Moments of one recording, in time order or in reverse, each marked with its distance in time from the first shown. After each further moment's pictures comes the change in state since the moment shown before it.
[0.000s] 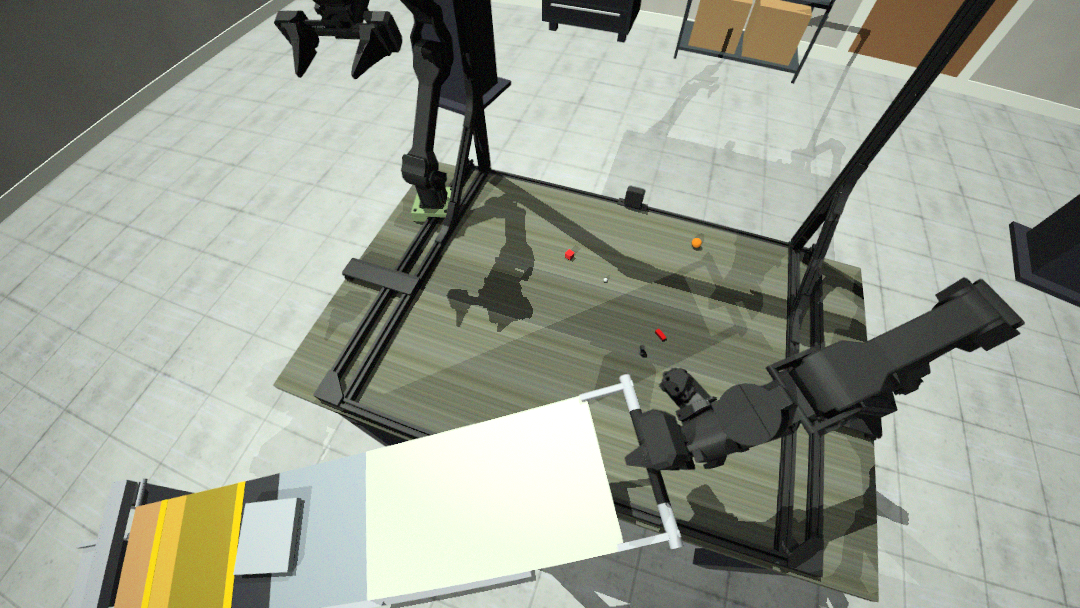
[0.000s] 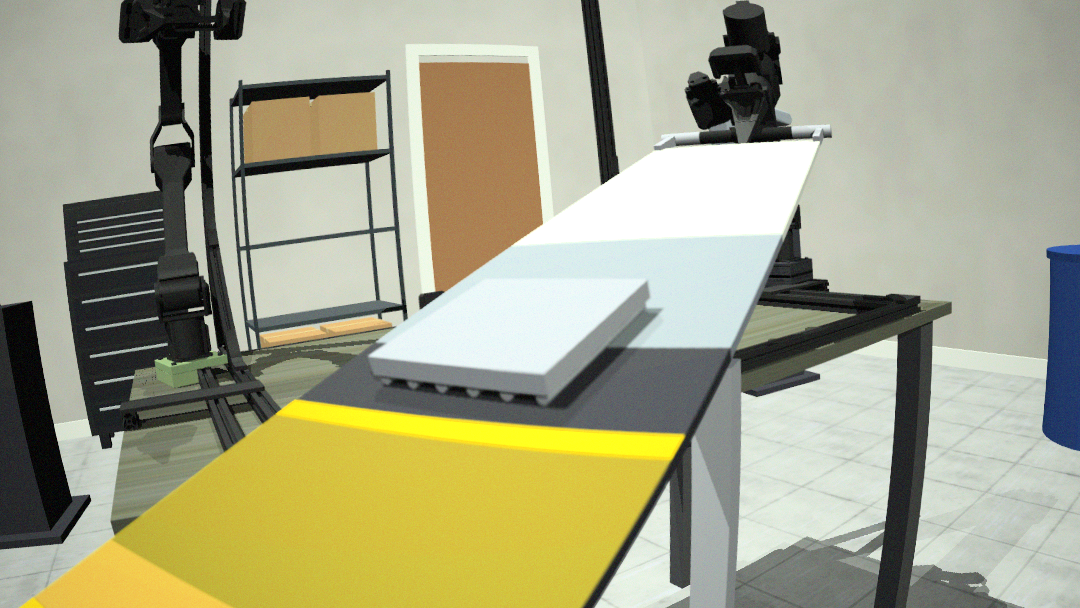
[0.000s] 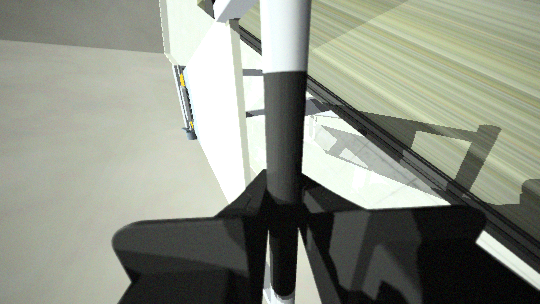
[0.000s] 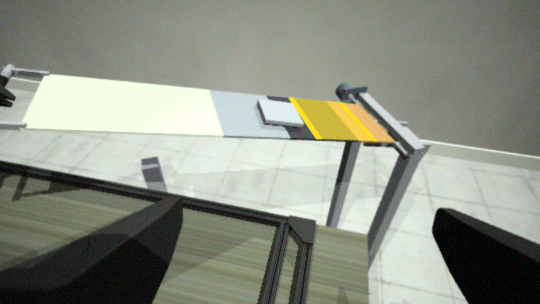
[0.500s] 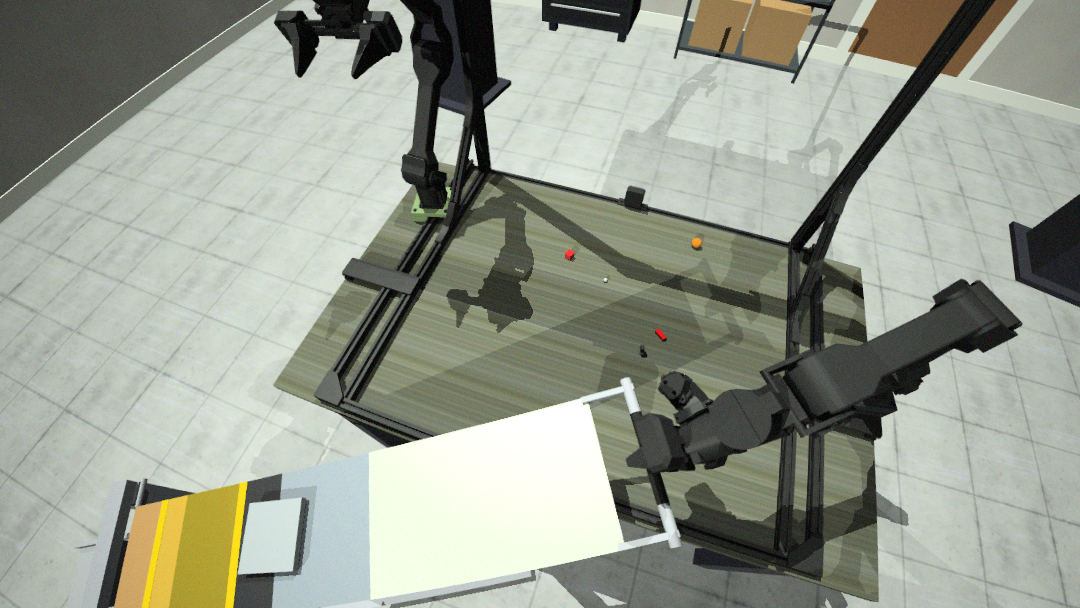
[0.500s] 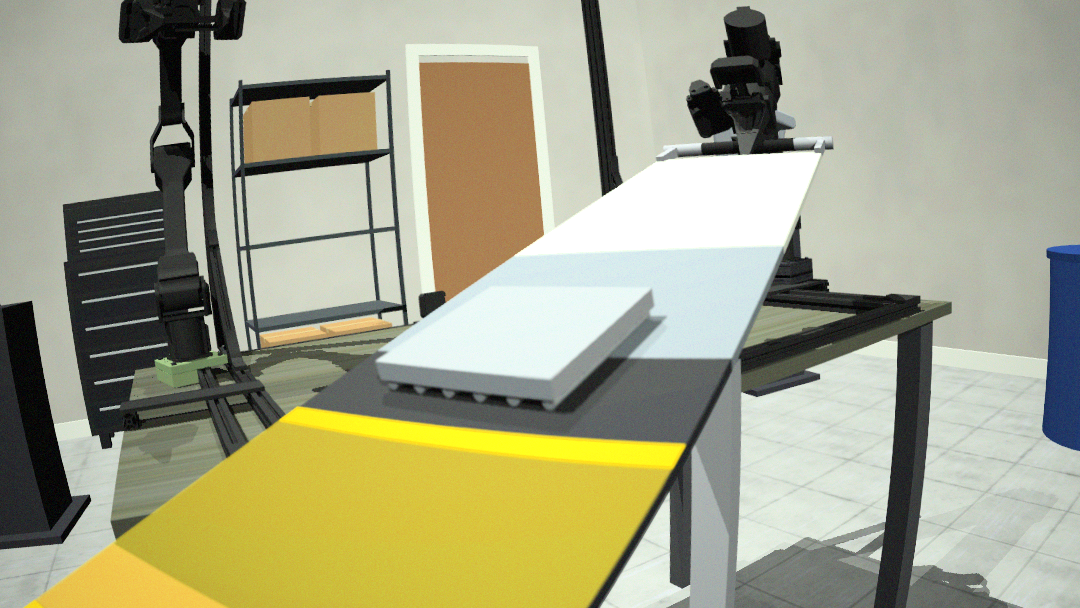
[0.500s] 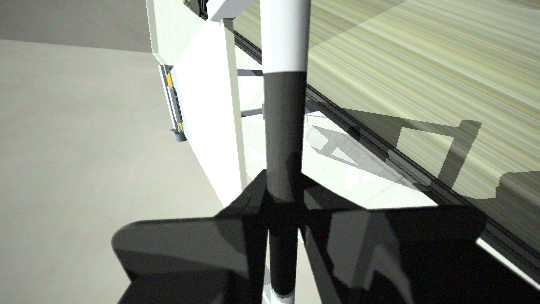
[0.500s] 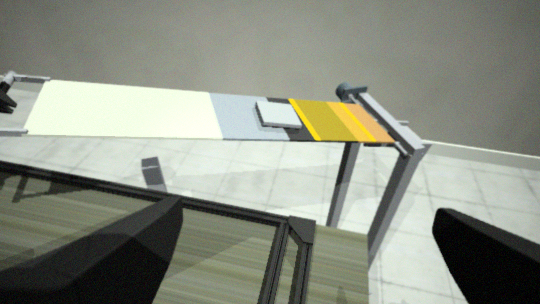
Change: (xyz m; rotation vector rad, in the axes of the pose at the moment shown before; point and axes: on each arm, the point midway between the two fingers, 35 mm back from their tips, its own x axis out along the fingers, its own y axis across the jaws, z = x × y) left arm 0.006 -0.013 0.000 0.000 0.000 -0.044; right arm 0.000 0.000 0.000 0.000 0.000 0.000
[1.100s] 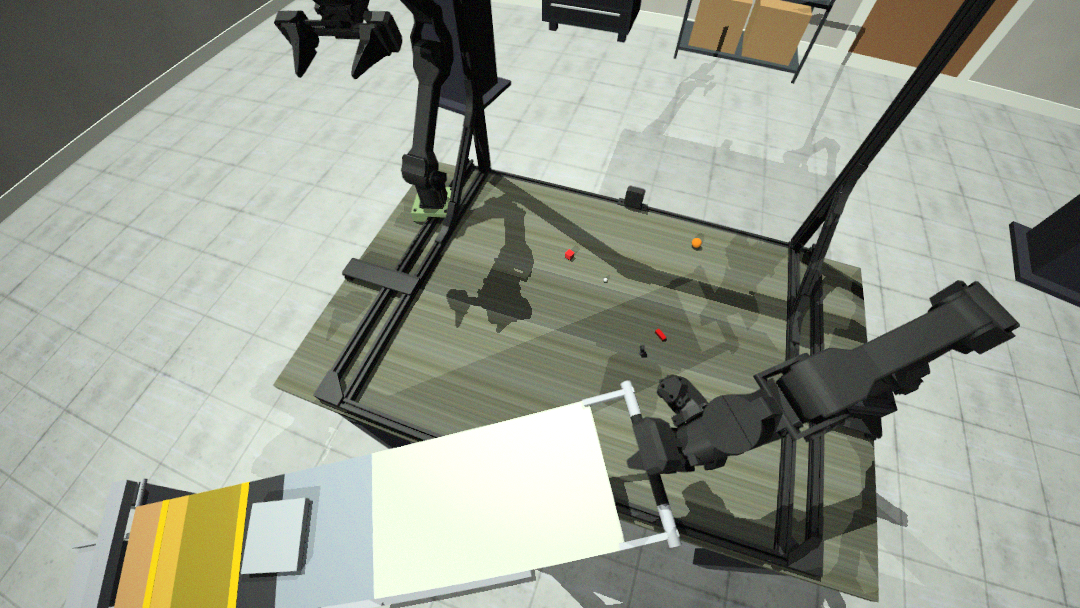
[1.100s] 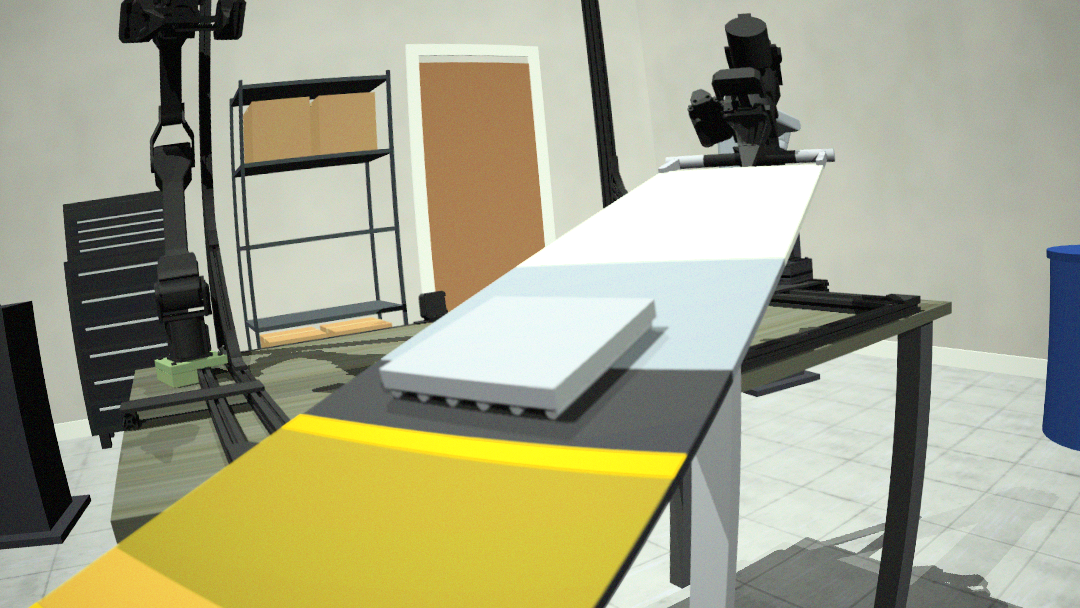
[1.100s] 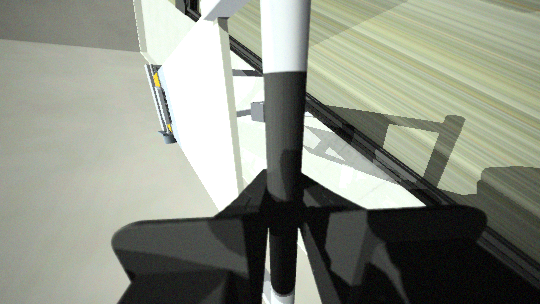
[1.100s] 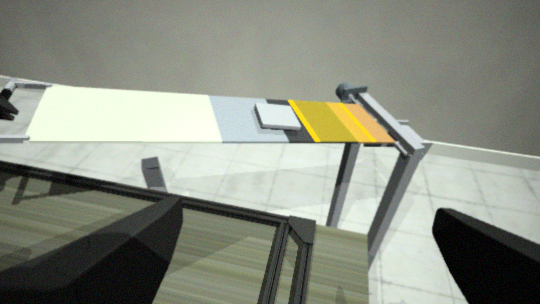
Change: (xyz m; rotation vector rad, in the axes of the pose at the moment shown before) left arm 0.007 -0.013 0.000 0.000 0.000 -0.040; right arm 0.000 0.000 0.000 0.000 0.000 0.000
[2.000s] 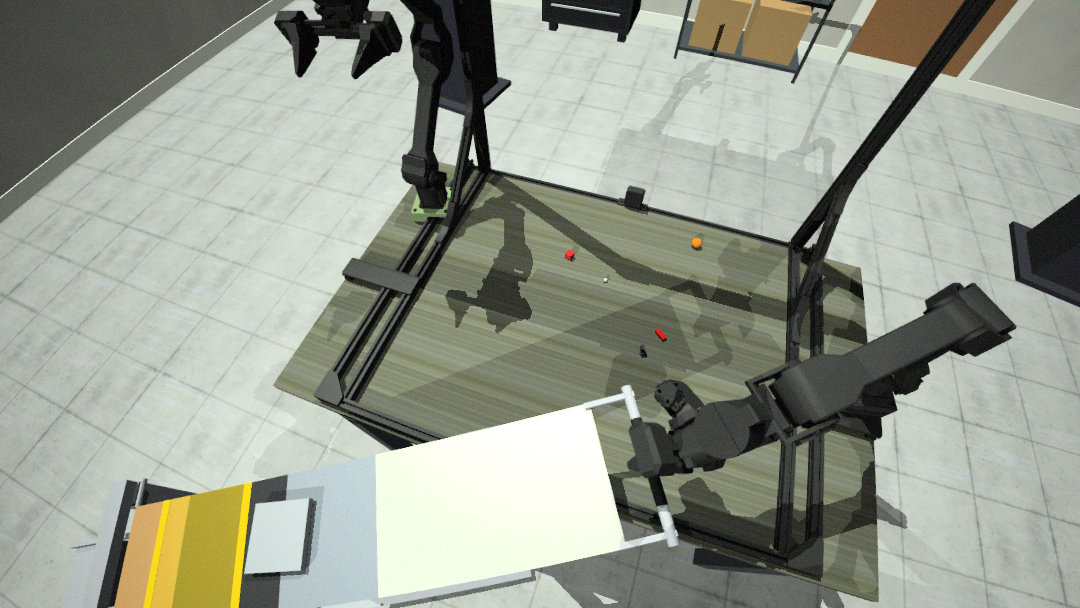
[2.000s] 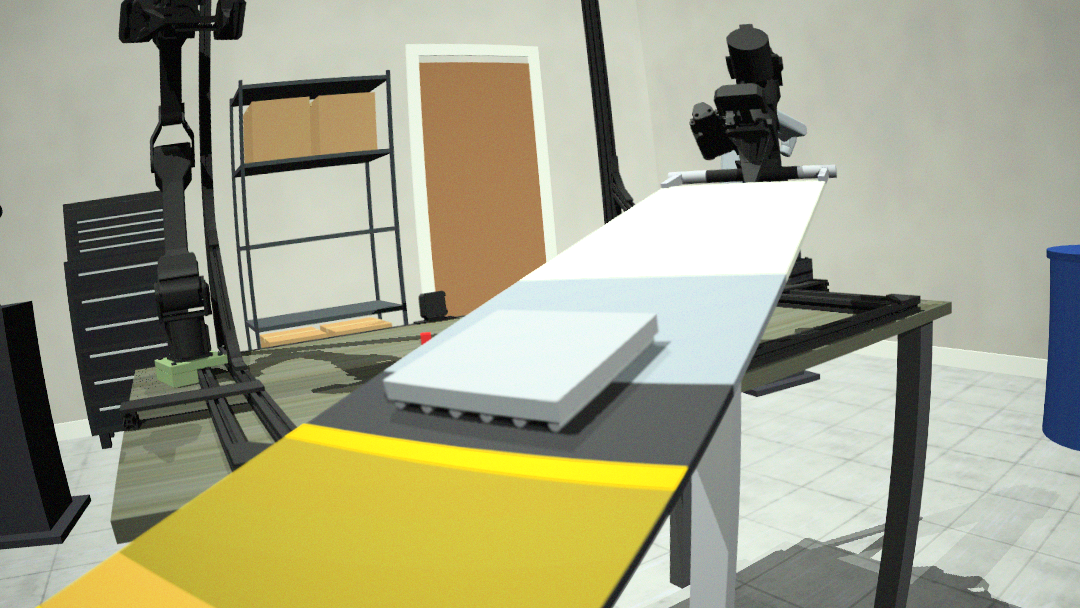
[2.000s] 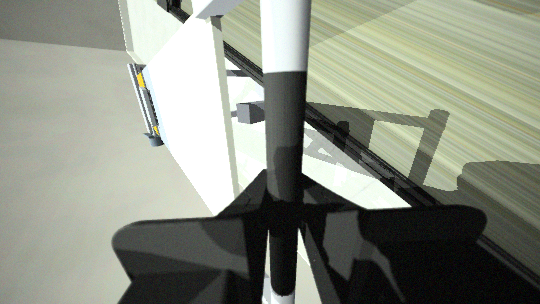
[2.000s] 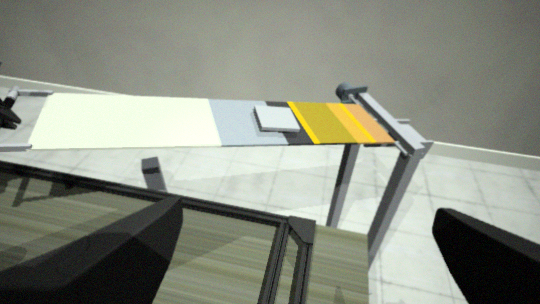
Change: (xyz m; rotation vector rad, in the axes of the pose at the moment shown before) left arm 0.011 -0.016 0.000 0.000 0.000 -0.043; right arm 0.000 0.000 0.000 0.000 0.000 0.000
